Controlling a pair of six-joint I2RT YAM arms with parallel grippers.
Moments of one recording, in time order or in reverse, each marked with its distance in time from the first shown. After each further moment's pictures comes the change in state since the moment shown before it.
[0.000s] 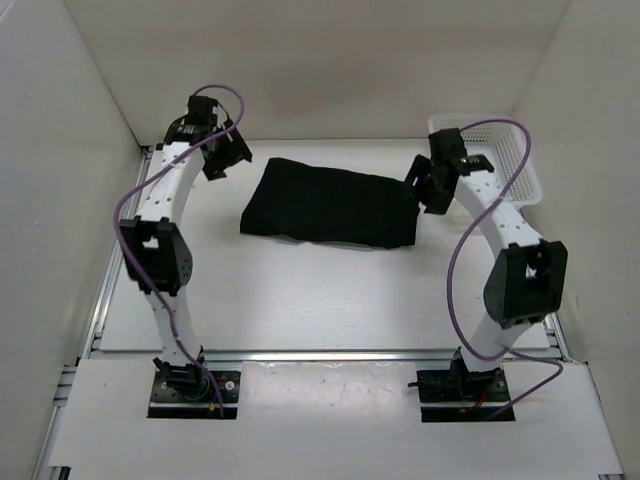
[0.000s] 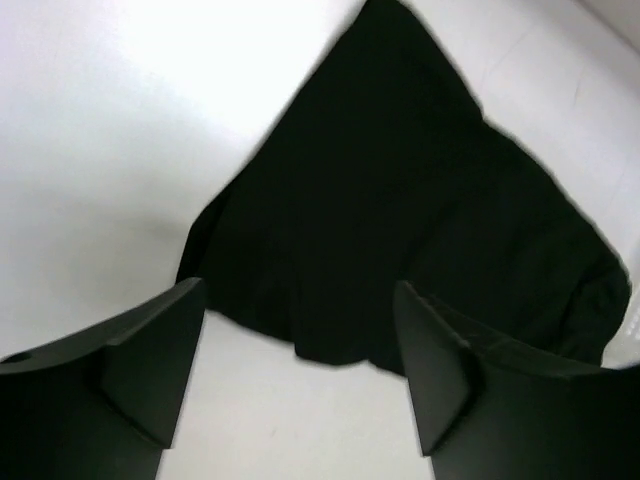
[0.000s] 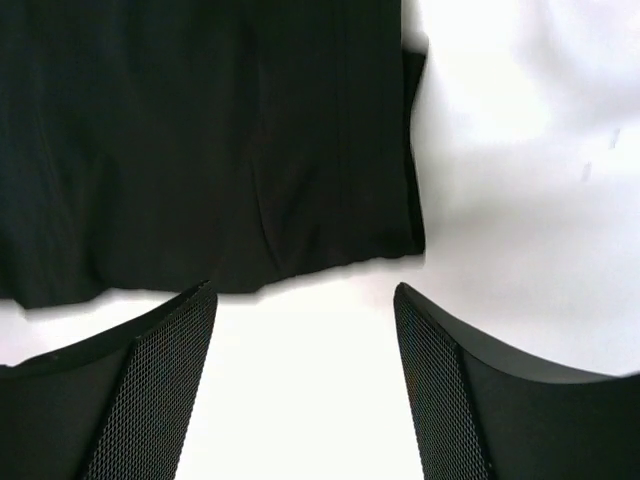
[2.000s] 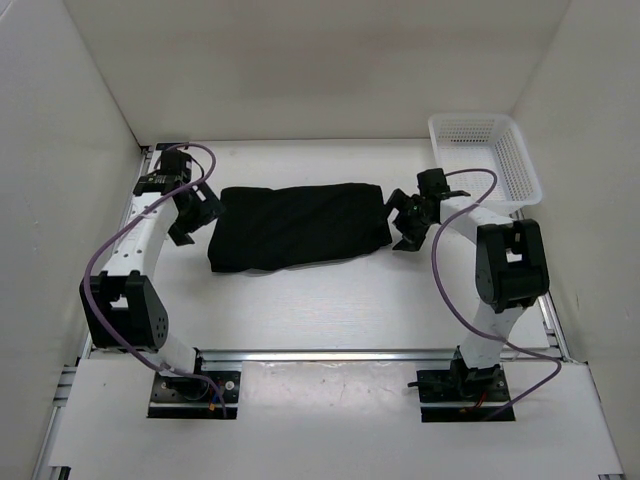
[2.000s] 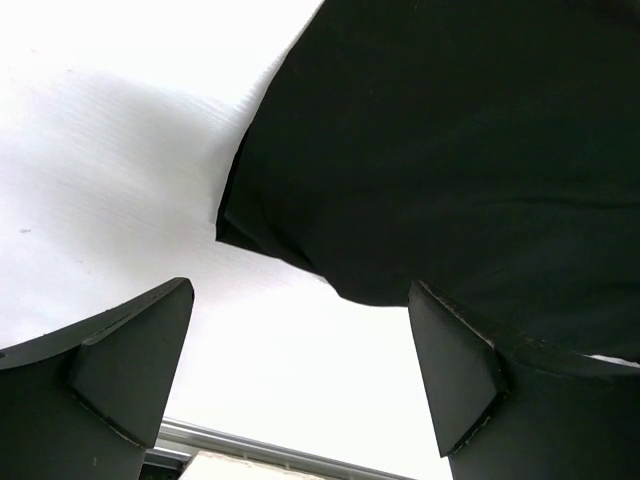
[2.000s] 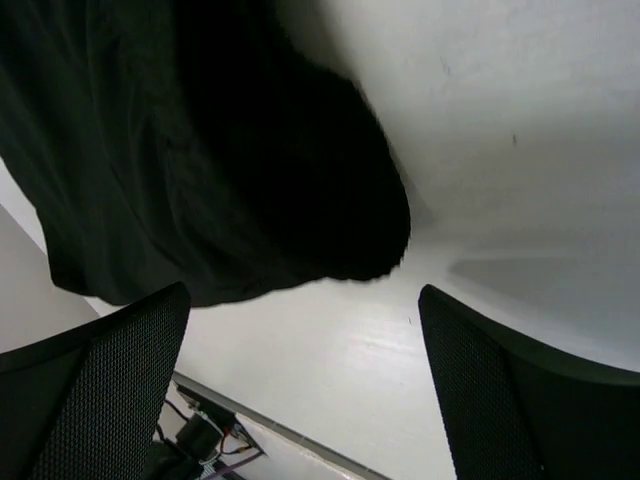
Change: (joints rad) left arm 0.102 -0.507 -0.692 -0.087 -0.082 -0.030; right arm -0.009 0.073 -0.392 0.357 -0.428 0.165
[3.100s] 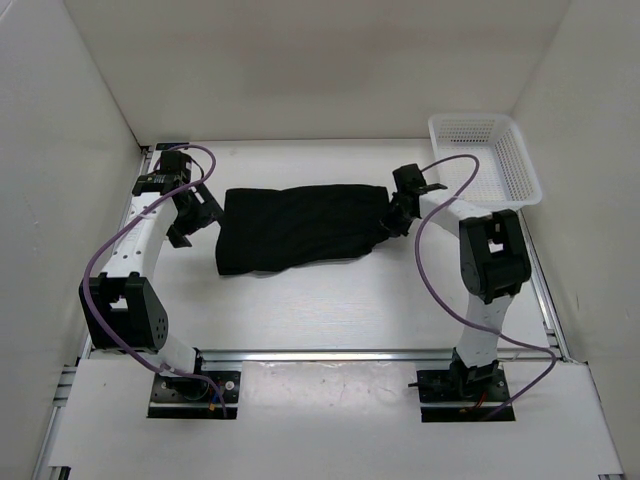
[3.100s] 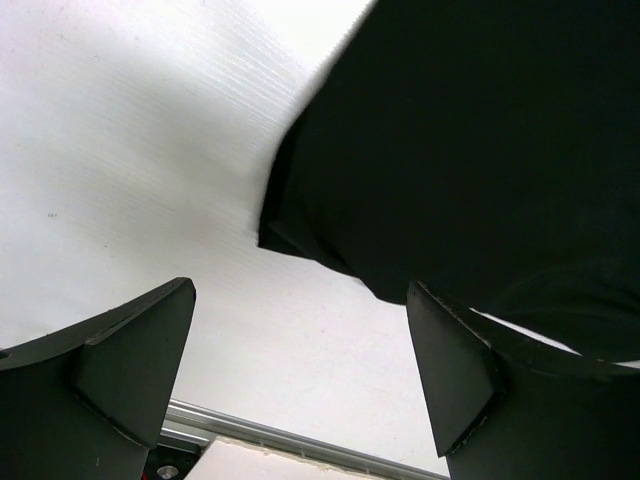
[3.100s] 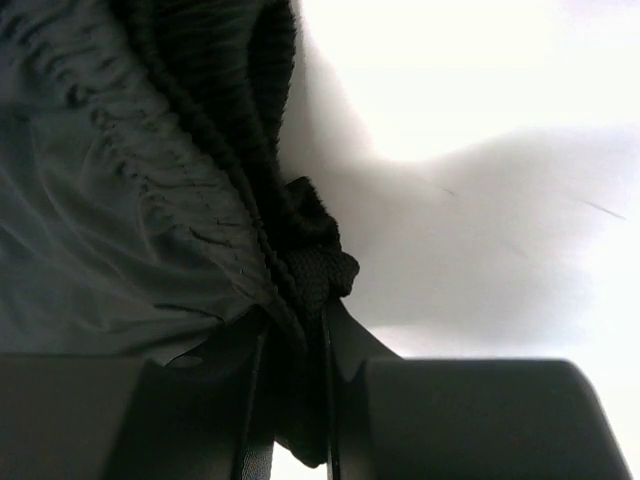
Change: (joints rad) left arm 0.000 -0.015 0.014 -0.055 -0.024 0.019; right arm 0.113 0.141 0.147 -0.010 0.302 0.034
